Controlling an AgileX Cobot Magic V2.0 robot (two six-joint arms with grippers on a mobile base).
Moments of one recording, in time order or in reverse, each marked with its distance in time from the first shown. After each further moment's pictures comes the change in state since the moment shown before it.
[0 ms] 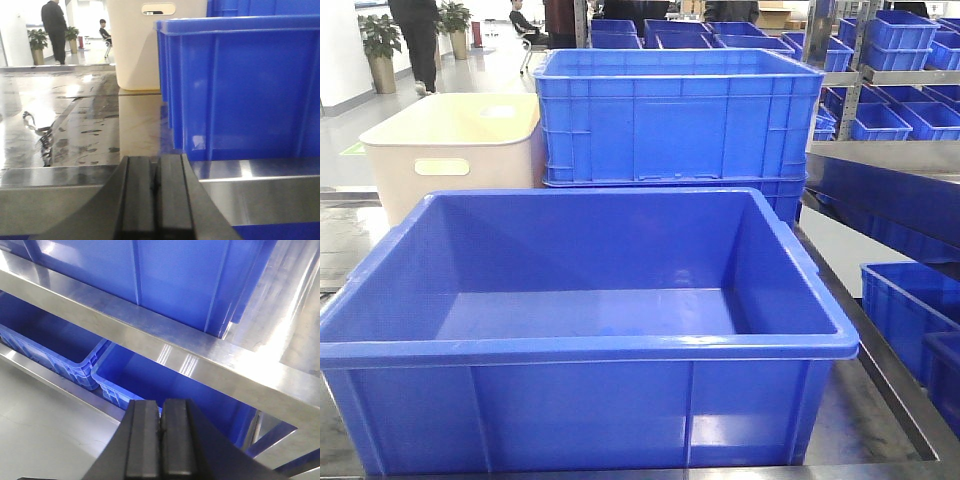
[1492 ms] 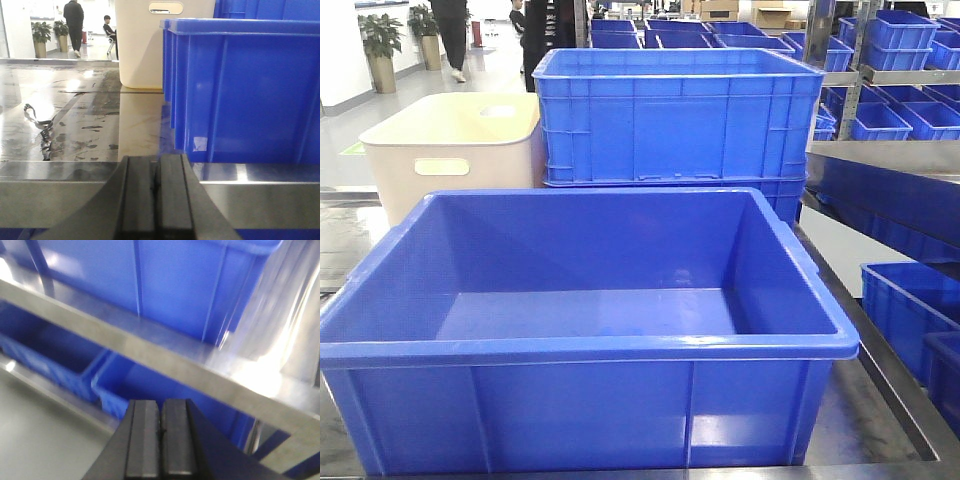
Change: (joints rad) left arm 0.008 0.000 0.000 0.003 0.001 -0.050; right arm 0.000 -0.093 0.000 -0.001 0.002 0.000
